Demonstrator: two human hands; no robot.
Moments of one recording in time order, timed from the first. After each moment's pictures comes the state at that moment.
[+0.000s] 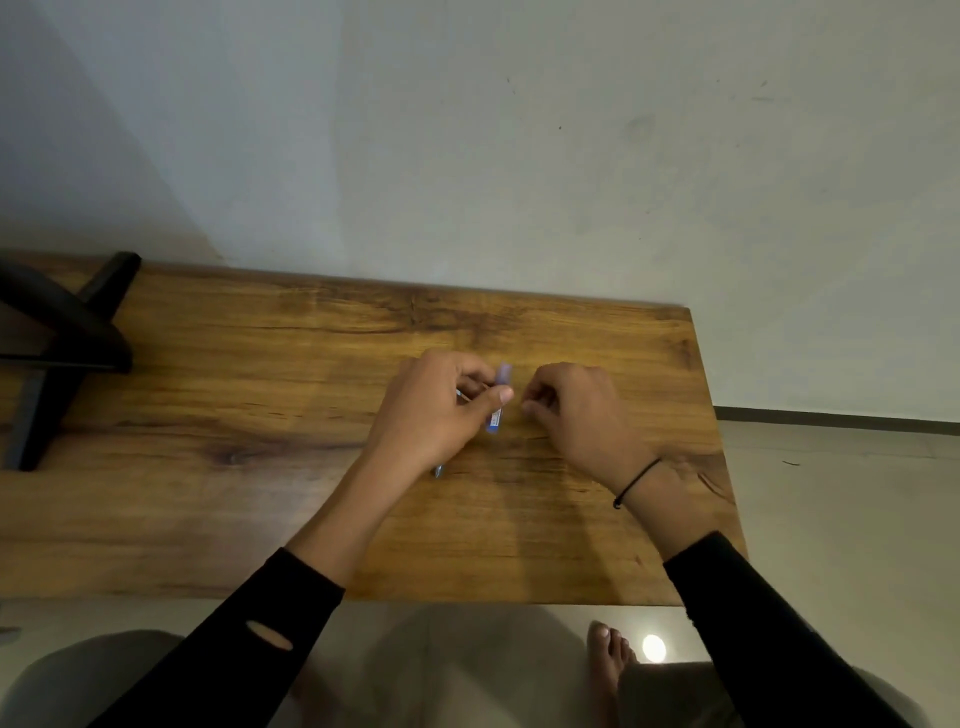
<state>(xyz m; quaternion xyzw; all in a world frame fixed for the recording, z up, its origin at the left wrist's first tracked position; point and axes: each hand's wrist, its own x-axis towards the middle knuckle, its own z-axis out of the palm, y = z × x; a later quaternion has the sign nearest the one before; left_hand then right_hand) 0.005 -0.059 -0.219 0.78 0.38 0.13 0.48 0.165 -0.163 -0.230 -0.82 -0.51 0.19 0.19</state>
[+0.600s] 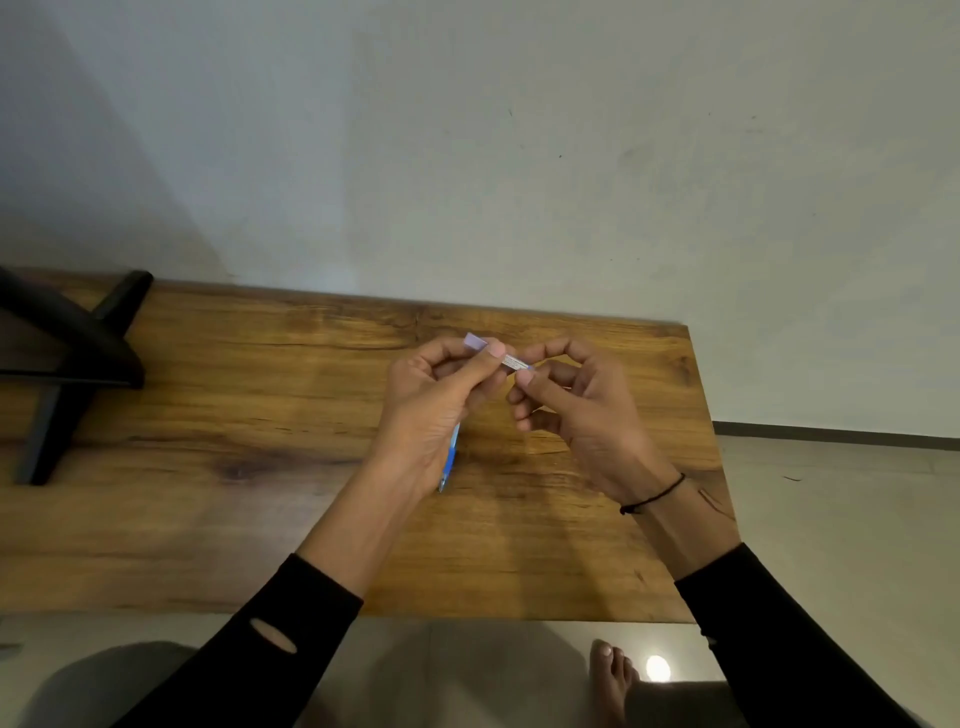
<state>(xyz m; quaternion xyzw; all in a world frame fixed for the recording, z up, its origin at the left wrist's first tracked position) 0.017 -0.063 -0.202 0.37 0.39 0.31 0.78 0.155 -0.161 -0.205 -0.61 -0.26 0.45 0.60</state>
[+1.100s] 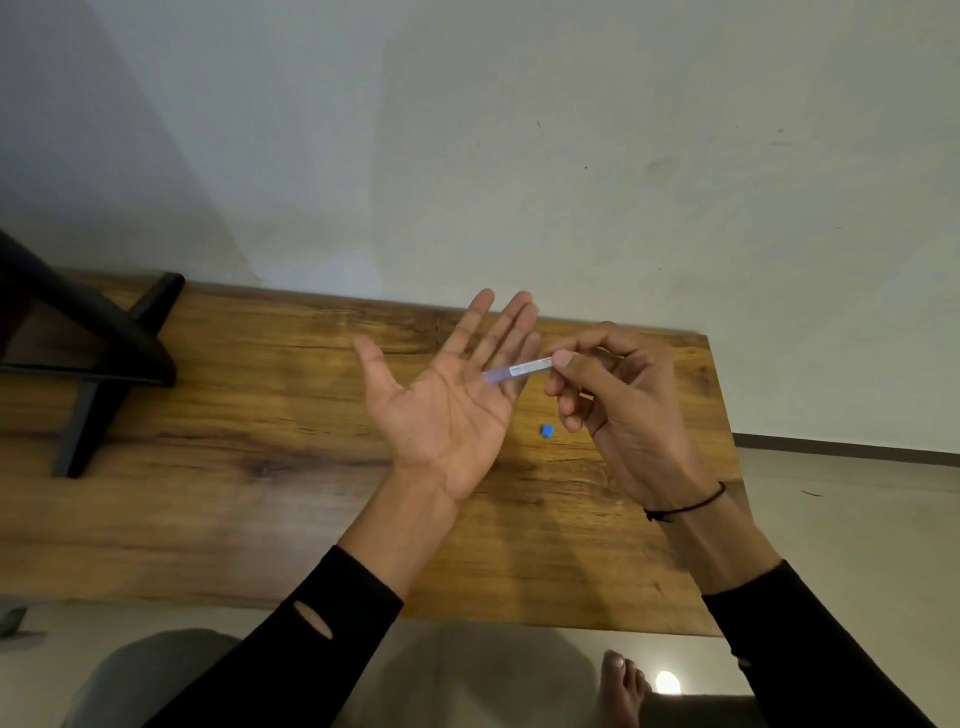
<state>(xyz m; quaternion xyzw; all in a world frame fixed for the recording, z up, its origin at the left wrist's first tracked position) 0.013 -0.063 -0.195 0.05 0.11 0.33 0.94 0.146 -0.160 -0.168 -0.55 -0.28 0.40 0.68</state>
